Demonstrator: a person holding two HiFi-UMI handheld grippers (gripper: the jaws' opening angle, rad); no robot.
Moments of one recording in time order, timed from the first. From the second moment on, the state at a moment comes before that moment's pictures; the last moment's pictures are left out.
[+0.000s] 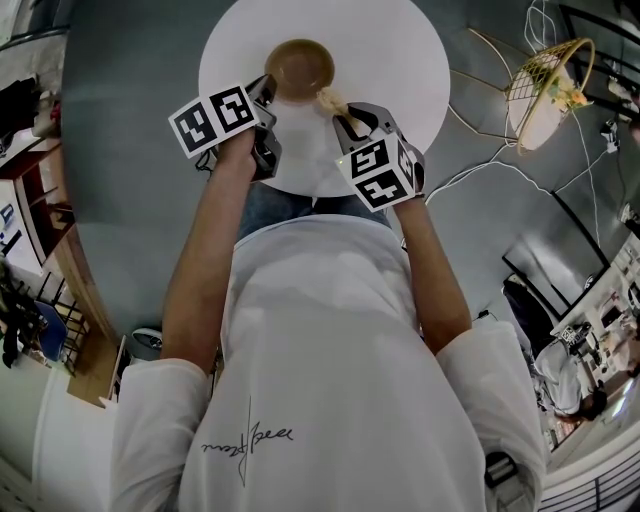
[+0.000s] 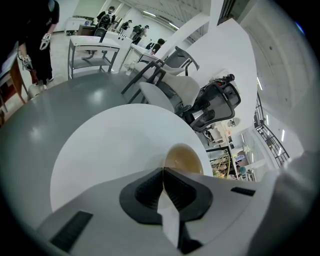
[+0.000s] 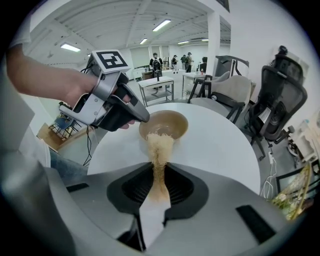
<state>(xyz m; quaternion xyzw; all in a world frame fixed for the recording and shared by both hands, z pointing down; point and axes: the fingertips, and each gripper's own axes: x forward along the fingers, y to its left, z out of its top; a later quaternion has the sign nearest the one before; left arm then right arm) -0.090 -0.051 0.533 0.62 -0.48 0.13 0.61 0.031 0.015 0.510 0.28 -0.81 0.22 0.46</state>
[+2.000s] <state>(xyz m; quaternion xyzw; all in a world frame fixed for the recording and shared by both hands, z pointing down) -0.085 -0.038 0.533 0.61 -0.46 0.13 0.63 -0.025 0.027 0.502 0.24 -0.84 0.28 0.40</state>
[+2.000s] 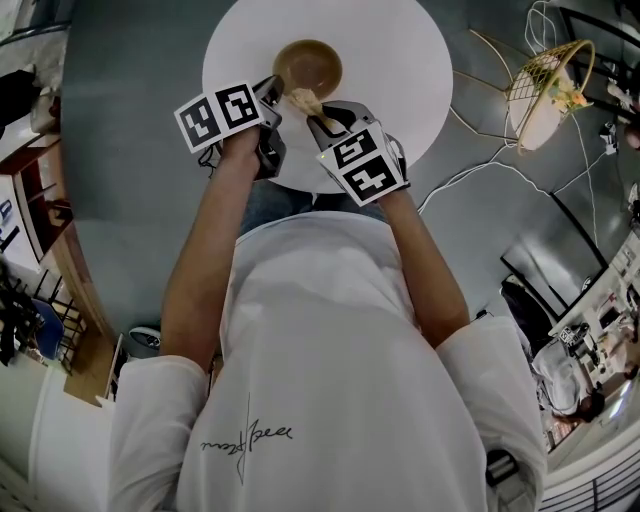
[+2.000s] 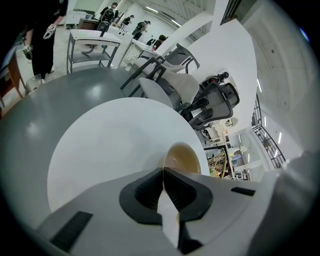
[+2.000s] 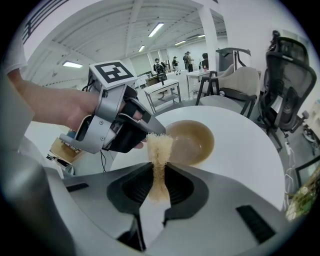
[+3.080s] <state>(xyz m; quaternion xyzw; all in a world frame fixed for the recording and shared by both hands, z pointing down) -0.089 -0.035 0.532 0.61 -0.46 0.13 0.63 0.017 0.003 0.505 0.29 -0.82 0.29 0.40</state>
